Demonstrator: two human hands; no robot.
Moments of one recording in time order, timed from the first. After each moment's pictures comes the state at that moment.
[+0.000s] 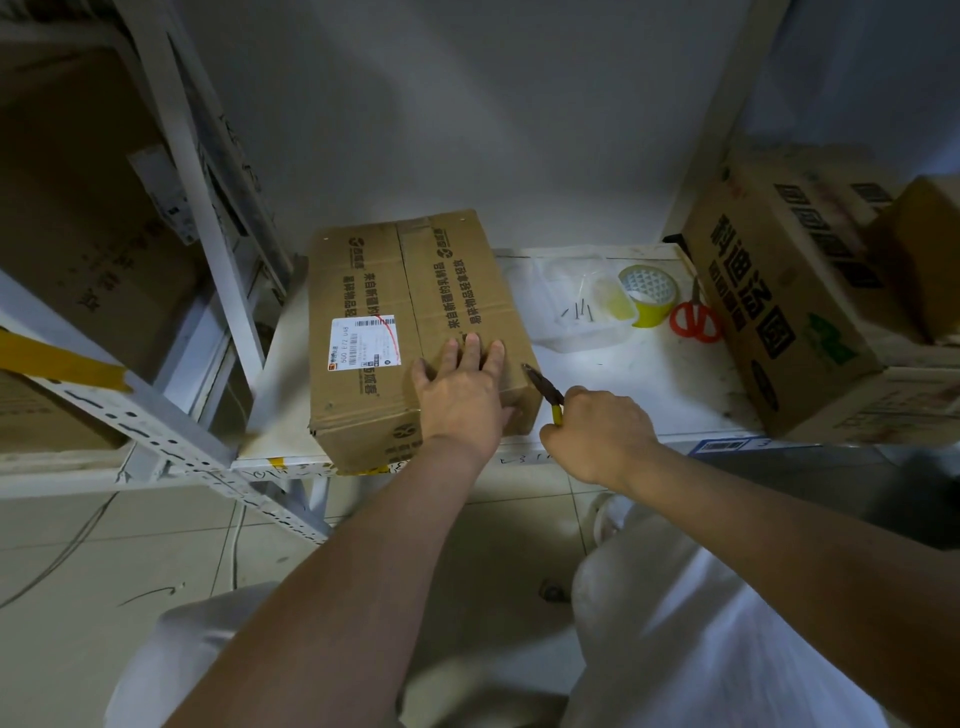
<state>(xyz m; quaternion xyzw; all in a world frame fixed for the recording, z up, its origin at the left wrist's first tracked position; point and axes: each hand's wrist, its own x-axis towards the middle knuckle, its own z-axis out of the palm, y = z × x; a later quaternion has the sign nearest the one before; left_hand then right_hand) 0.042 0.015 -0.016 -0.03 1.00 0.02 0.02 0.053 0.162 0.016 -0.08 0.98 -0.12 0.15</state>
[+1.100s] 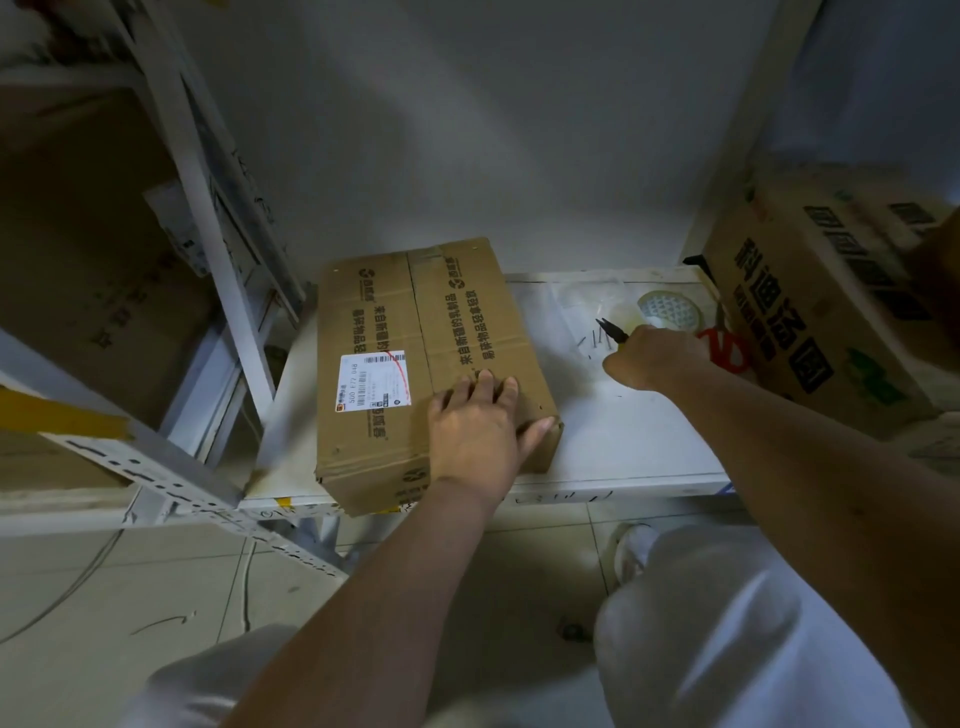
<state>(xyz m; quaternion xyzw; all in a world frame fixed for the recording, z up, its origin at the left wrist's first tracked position) 0.032 0.011 -0.018 -0.02 1.00 0.00 -0.02 -0.092 0.196 0.005 0.03 0.99 -0.03 0.14</state>
